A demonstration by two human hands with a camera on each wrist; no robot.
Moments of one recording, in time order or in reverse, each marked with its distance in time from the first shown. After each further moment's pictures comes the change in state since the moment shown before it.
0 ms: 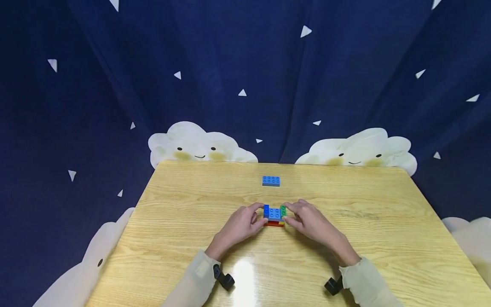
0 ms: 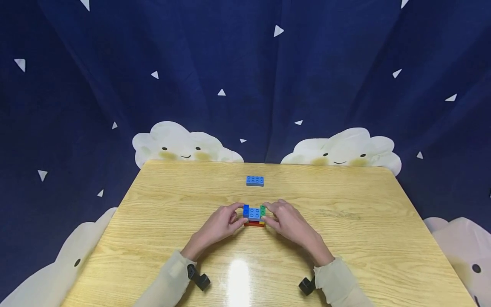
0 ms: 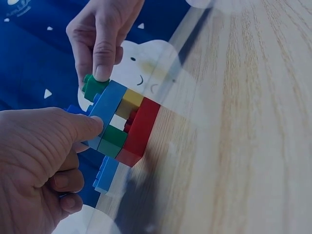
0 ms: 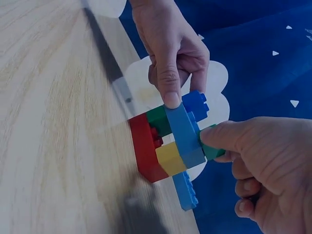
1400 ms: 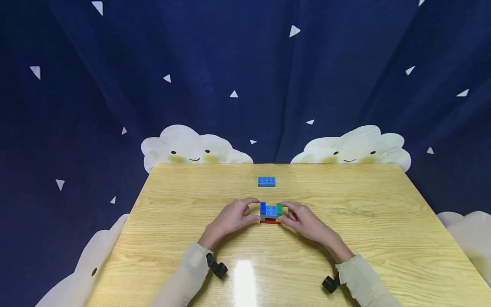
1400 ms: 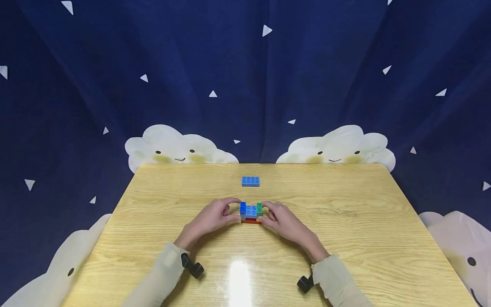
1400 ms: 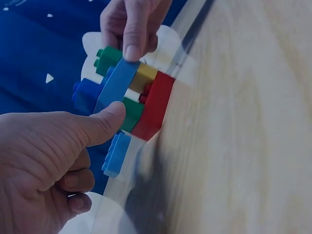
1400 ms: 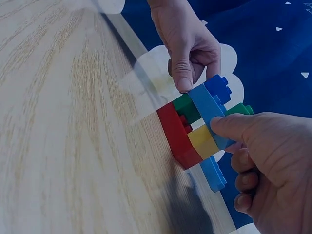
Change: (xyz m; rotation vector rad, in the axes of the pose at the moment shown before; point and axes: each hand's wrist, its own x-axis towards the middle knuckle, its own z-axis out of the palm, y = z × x) left_hand 0.023 -0.022 -0.015 0.009 -0.121 -0.029; right_hand 0.003 0.030 0.023 0.290 -0.014 0.056
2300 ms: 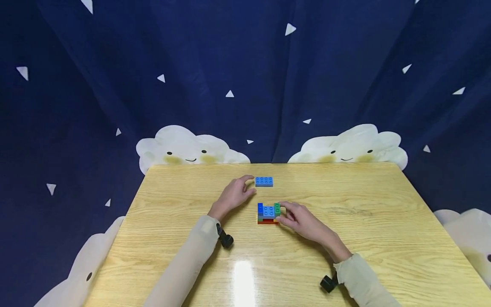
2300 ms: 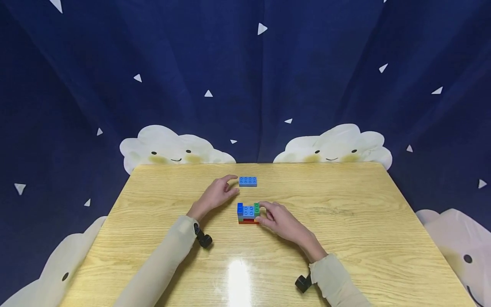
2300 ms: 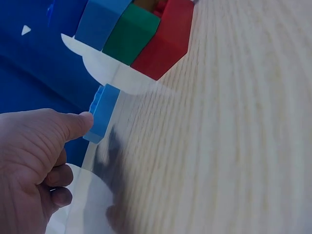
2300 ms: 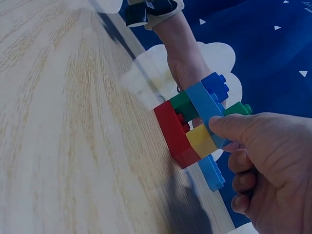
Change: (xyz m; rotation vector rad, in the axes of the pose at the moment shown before) left_hand 0.074 -0.037 -0.003 0.028 0.133 -0.052; right_hand 0.000 -0.002 -0.002 0.014 -0.006 0.014
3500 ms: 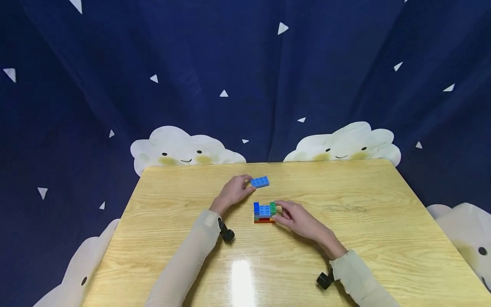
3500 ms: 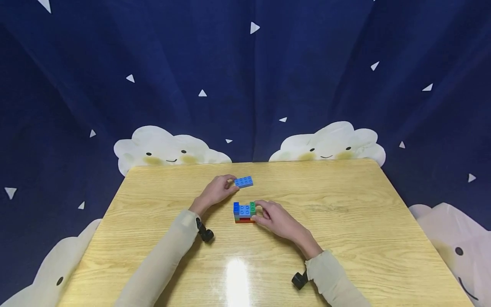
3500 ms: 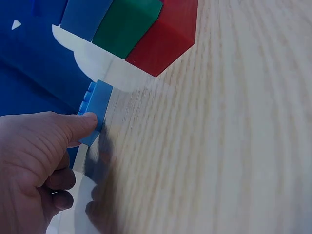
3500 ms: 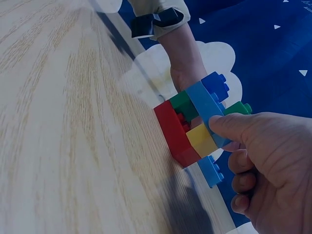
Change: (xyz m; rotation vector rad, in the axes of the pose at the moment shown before) left_hand 0.020 0.000 0.009 0.065 -0.082 -0.056; right_hand -0.001 0.000 -0.001 0.008 -0.019 0.033
